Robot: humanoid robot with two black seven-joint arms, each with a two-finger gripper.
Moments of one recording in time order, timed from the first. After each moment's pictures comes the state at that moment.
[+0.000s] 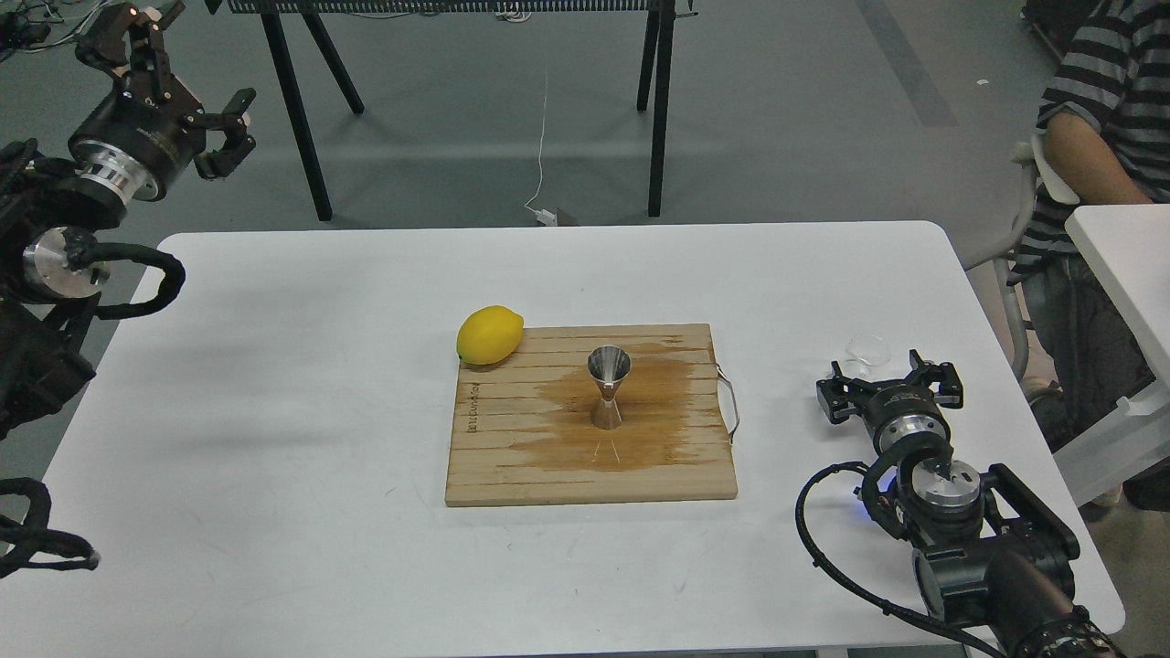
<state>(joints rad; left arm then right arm) -0.91 0.43 -0.93 -0.45 0.29 -0.49 -0.20 0.40 0.00 1.35 0.58 0.16 0.10 0.14</state>
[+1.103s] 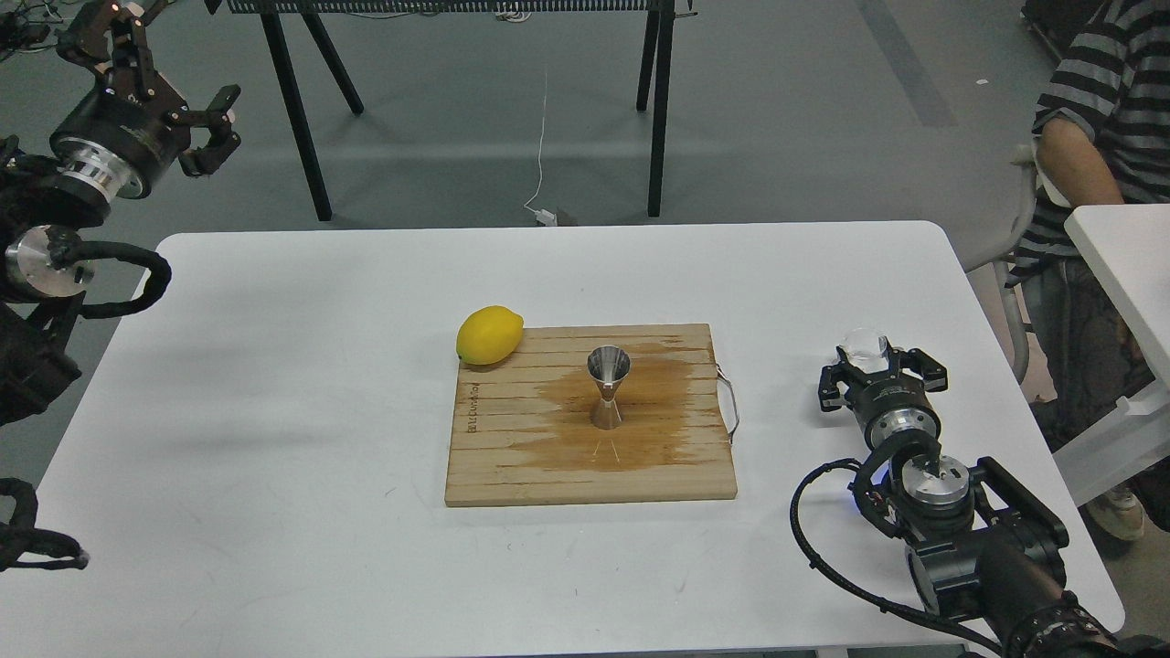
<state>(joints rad) -0.91 0.46 -0.93 -0.45 0.30 -0.49 -0.21 0.43 0.00 1.29 0.54 0.16 0.16 0.16</state>
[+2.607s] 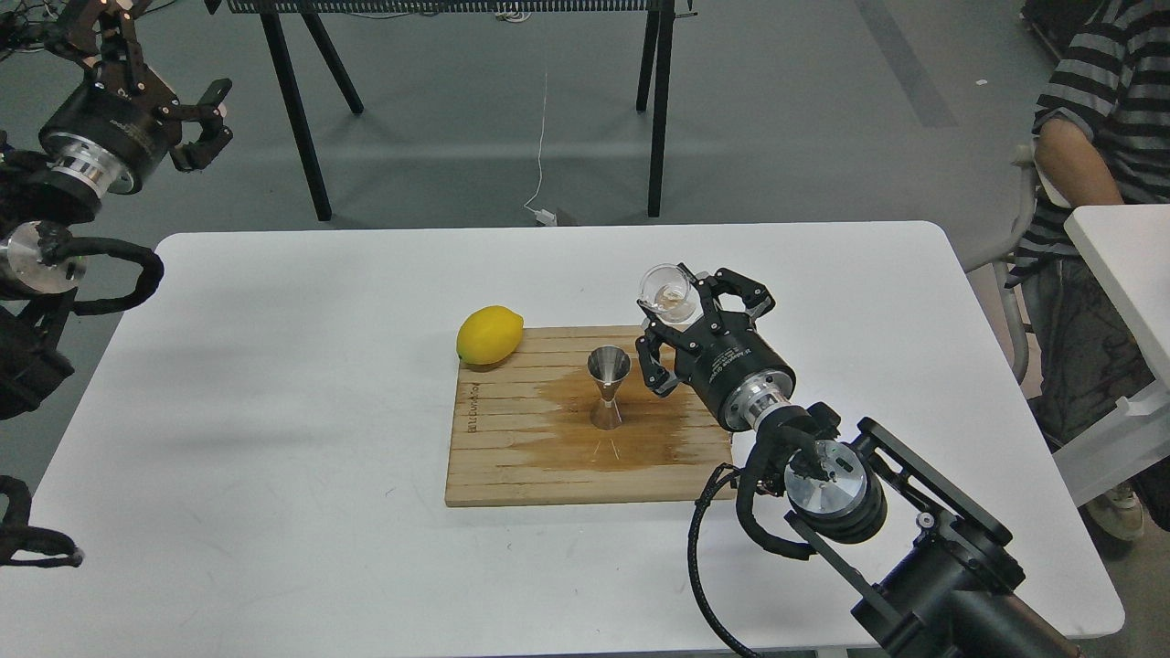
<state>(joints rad) -0.91 0.47 -0.94 -0.45 0.29 -0.49 -0.21 0.31 -0.05 0.87 1.46 0.00 -0.31 0.16</state>
